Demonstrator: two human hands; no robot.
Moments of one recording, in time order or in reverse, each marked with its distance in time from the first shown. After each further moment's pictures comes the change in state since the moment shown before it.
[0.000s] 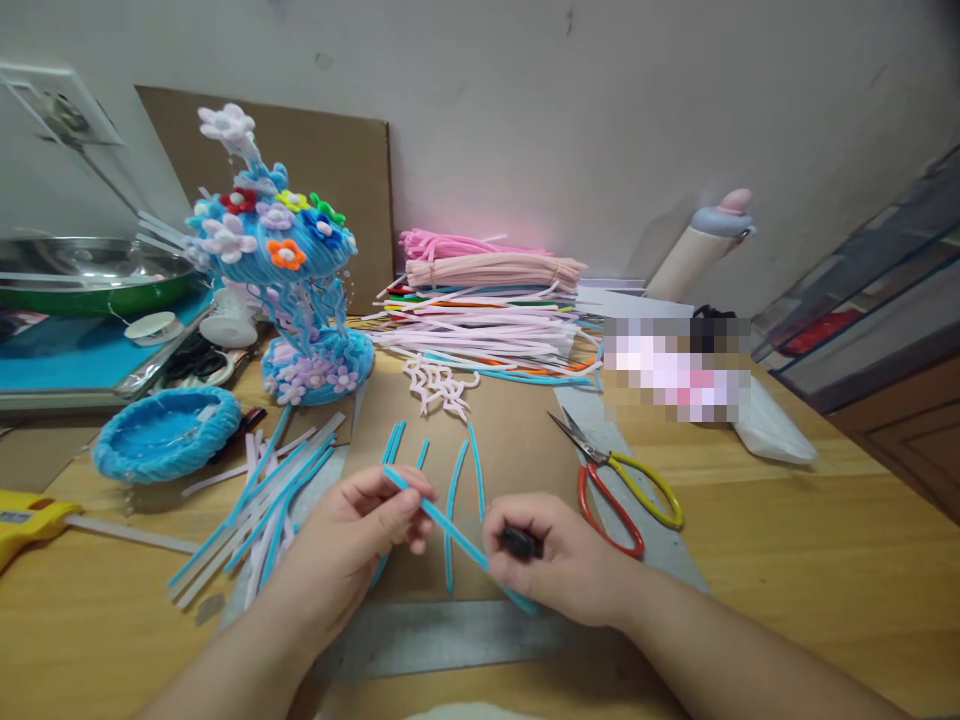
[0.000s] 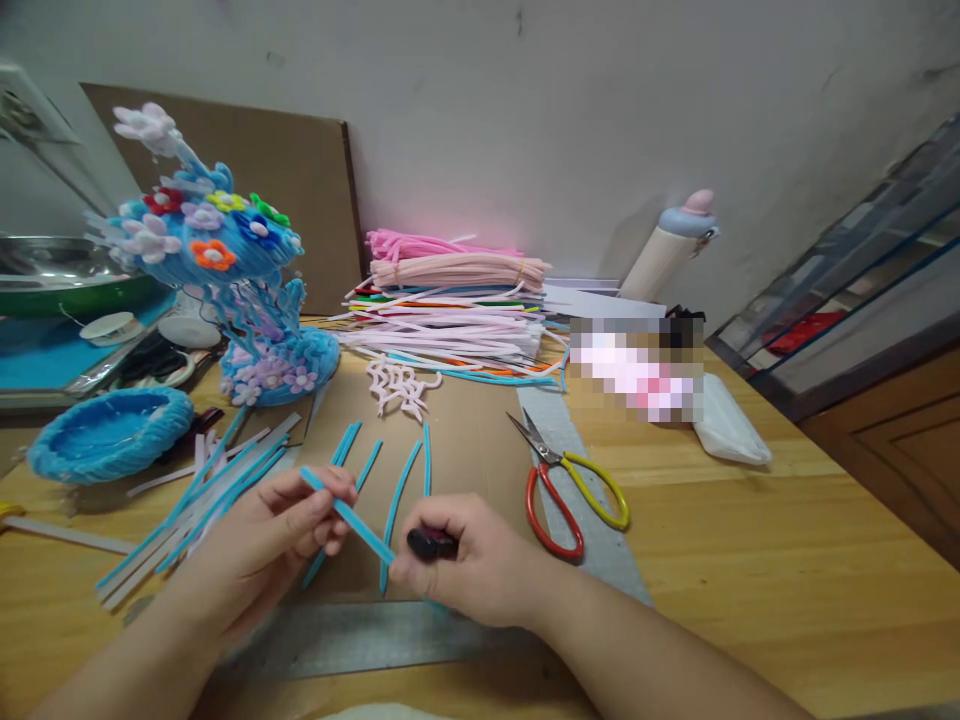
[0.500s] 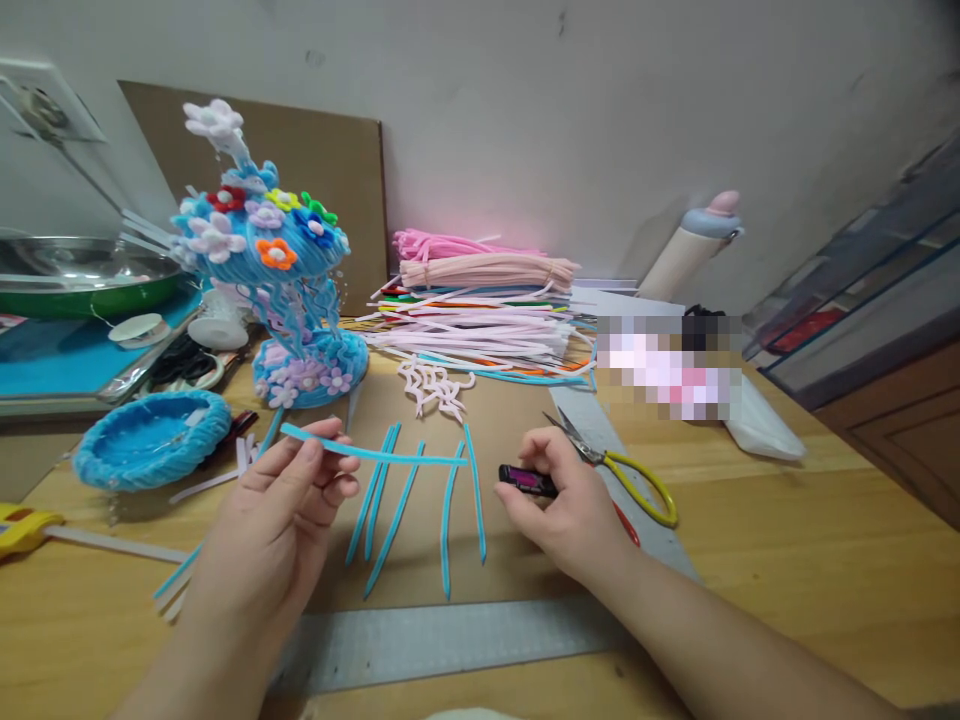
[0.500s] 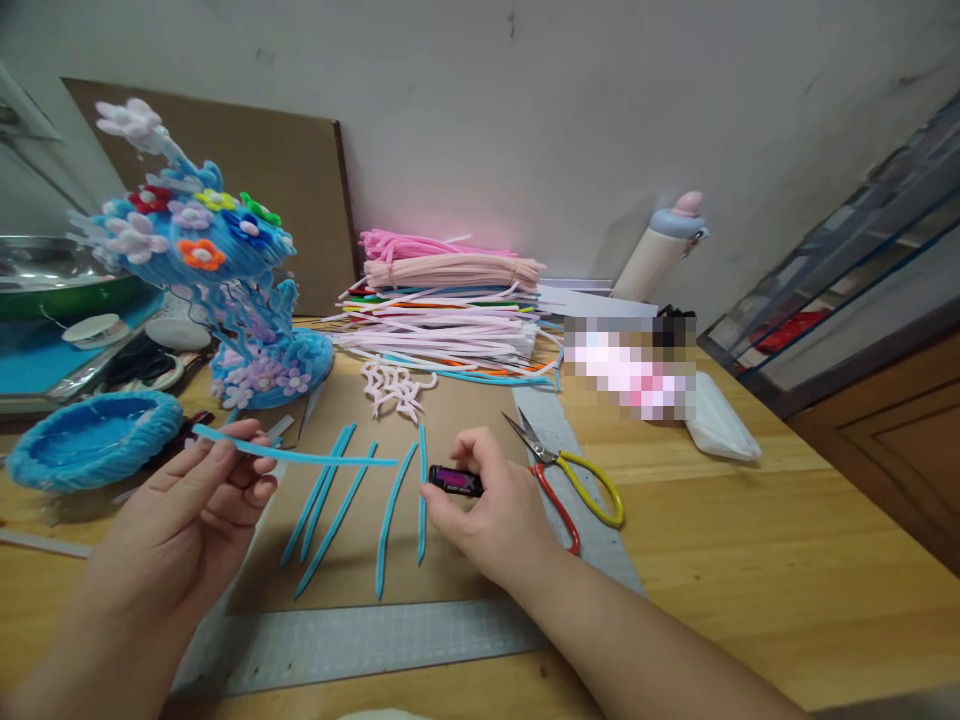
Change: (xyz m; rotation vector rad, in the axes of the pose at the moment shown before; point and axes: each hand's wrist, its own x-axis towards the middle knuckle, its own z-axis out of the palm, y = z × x) left_hand 0.008 0.019 -0.018 -0.171 0.356 0.336; right_hand 0.007 0.009 -0.006 -0.397 0.601 0.117
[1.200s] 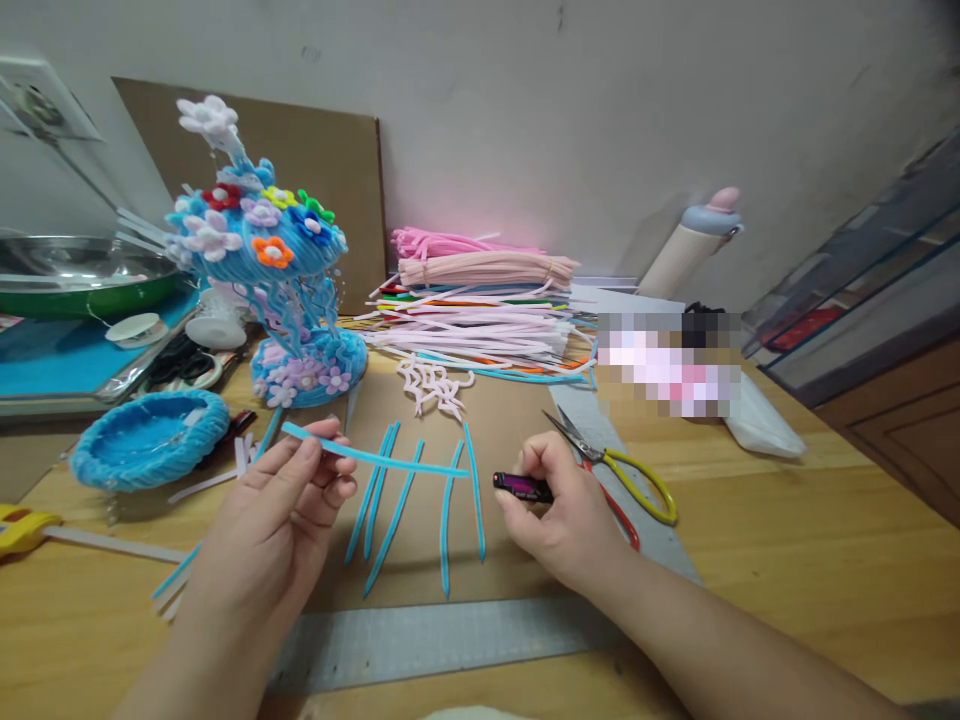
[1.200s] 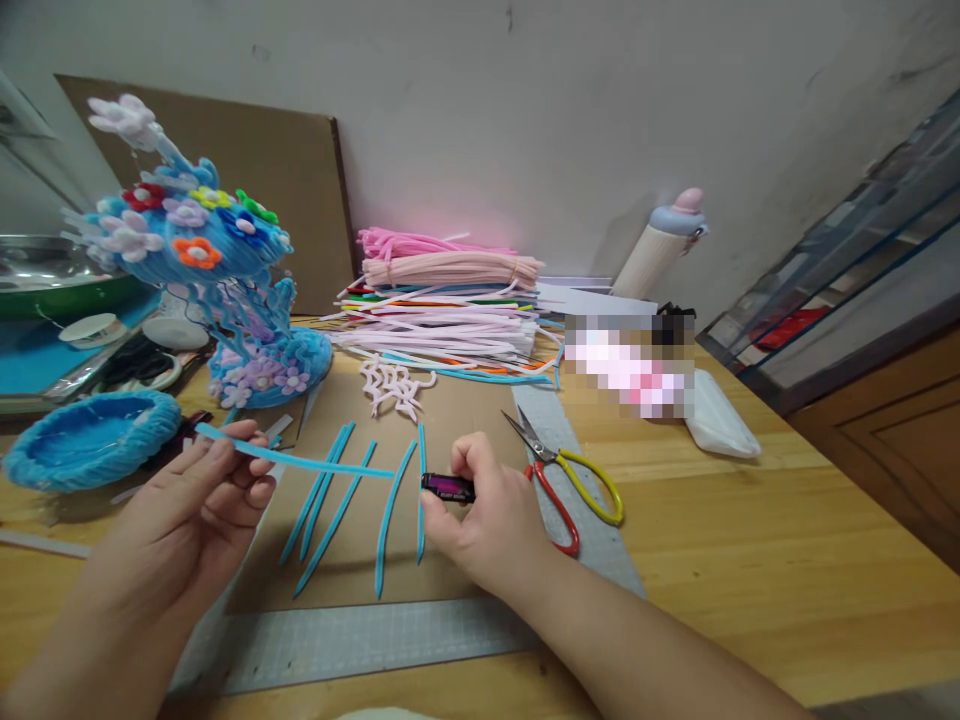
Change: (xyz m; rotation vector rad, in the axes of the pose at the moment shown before) left_hand 0.000 0.002 0.002 -0.052 0.020 -0.050; right_hand -0.005 0.002 0.002 -0.076 -0.026 -0.037
